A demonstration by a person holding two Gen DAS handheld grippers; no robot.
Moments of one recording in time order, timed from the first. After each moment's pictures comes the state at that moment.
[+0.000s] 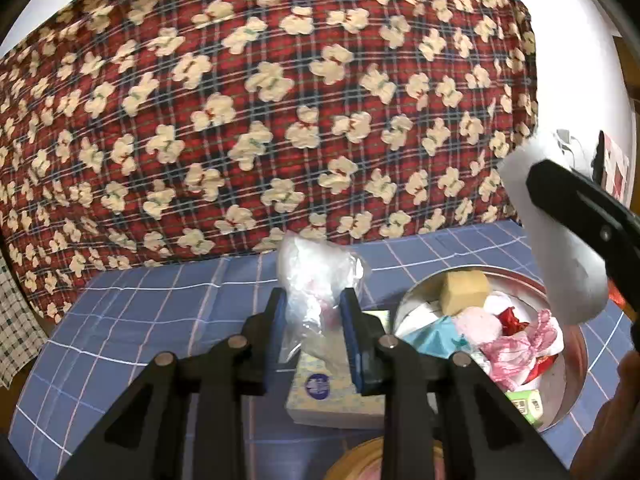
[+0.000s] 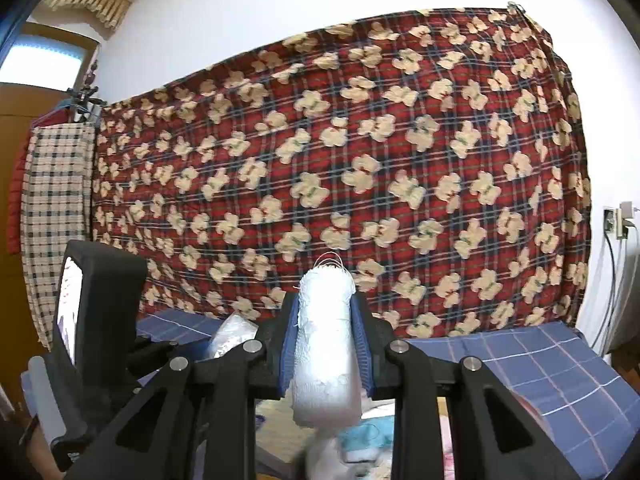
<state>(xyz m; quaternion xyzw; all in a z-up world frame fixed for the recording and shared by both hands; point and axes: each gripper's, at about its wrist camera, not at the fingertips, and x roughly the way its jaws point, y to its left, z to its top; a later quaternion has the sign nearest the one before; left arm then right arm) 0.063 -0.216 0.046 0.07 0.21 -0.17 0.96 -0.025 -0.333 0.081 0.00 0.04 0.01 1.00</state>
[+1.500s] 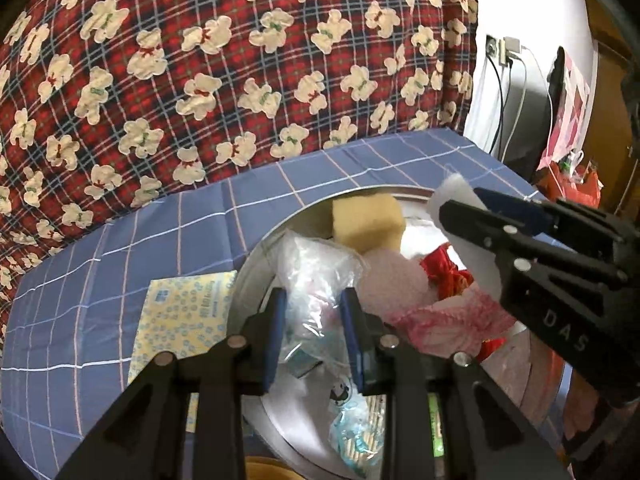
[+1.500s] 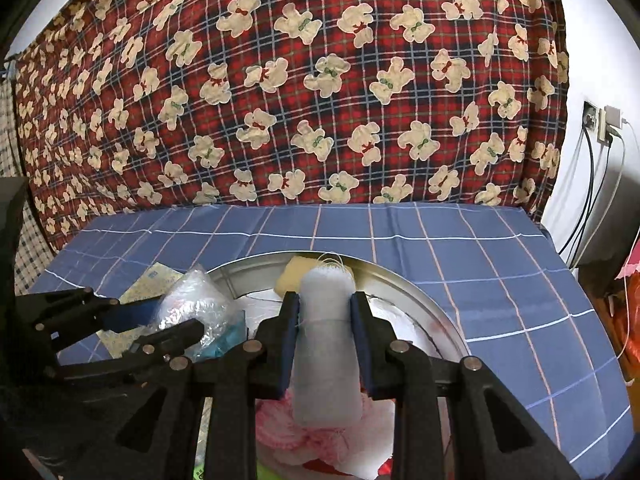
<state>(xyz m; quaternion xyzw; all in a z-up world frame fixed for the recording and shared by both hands) 0.083 -0.346 -0.003 0.15 0.35 -0.27 0.89 0.043 -0.467 0.014 0.03 0.29 -0.05 0.95</state>
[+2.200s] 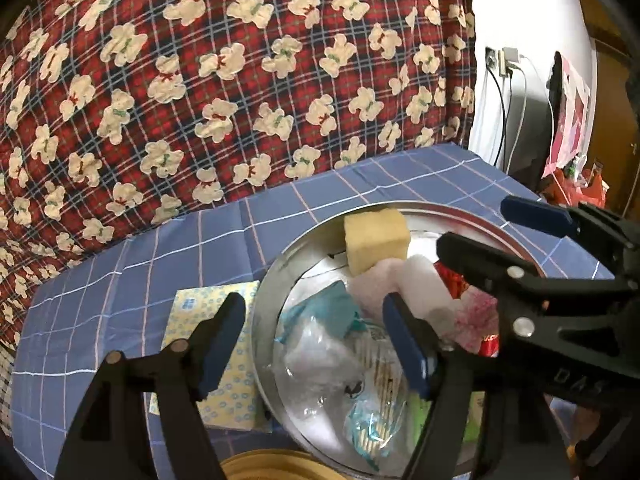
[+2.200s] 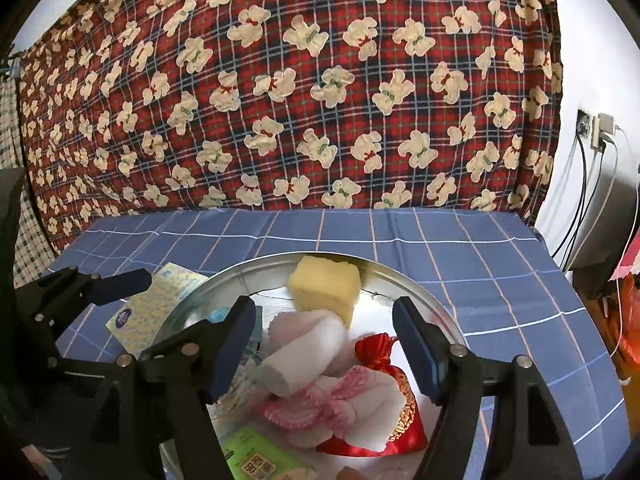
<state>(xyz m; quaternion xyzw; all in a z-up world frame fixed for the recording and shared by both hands) 0.070 -0.329 0.011 0.15 0.31 -0.26 0.90 0.023 -0.450 0.023 0.03 0.28 -0.06 0.96</state>
